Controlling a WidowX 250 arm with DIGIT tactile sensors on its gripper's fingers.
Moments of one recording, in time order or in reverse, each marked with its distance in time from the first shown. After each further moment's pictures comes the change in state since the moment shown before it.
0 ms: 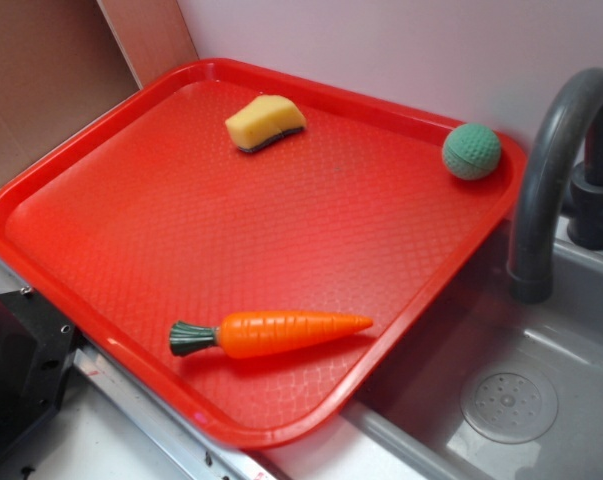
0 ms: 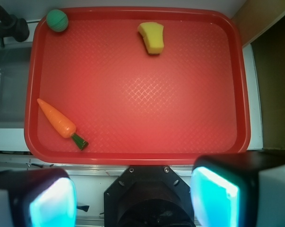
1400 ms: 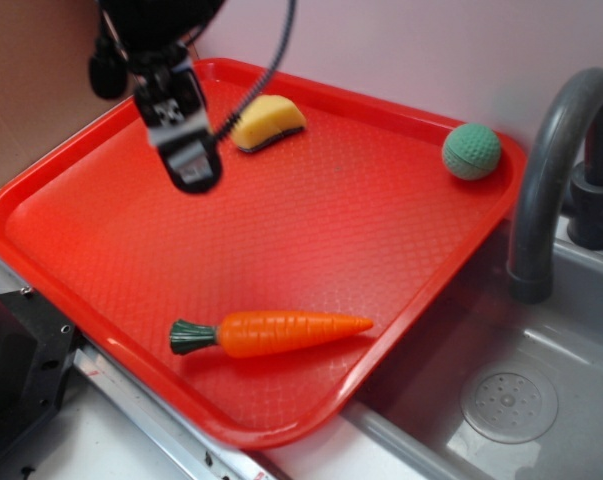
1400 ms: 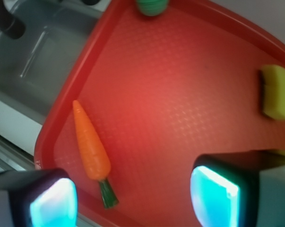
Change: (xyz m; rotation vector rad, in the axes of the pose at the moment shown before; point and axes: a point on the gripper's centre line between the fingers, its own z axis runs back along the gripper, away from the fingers) arm 0.064 -0.089 -0.108 -0.123 0.066 -0.528
